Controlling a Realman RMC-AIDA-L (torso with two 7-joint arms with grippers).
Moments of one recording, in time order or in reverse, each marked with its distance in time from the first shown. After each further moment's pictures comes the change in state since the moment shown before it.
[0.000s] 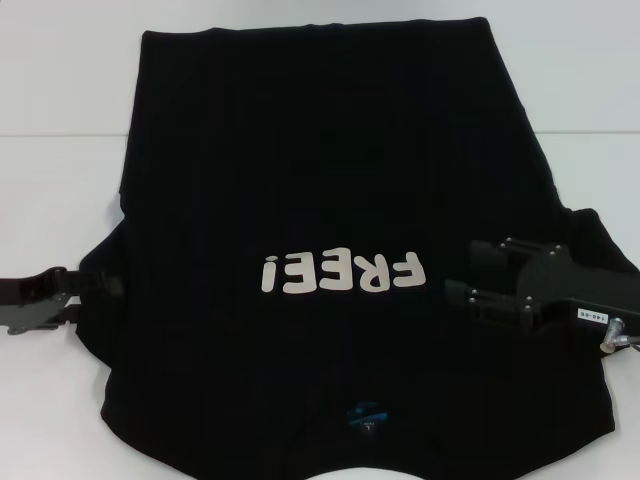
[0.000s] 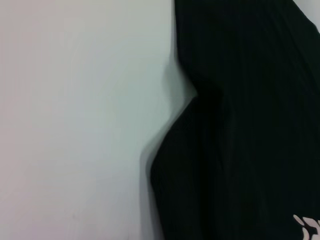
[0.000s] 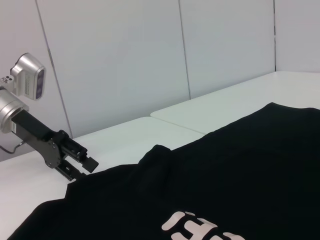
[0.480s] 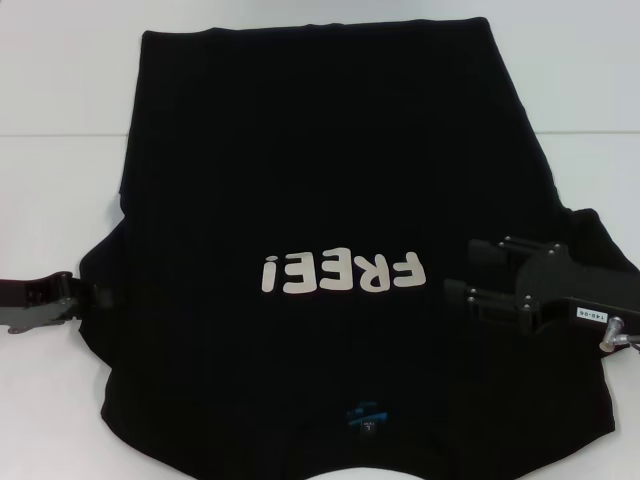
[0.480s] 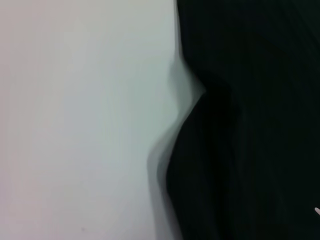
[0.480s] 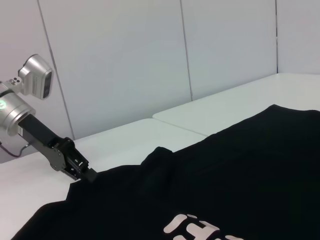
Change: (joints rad) left arm -0.006 -0.005 0.075 0.013 0.004 -0.042 -0.002; right arm 0.003 0.000 0.000 -0.001 0.001 -0.005 0.000
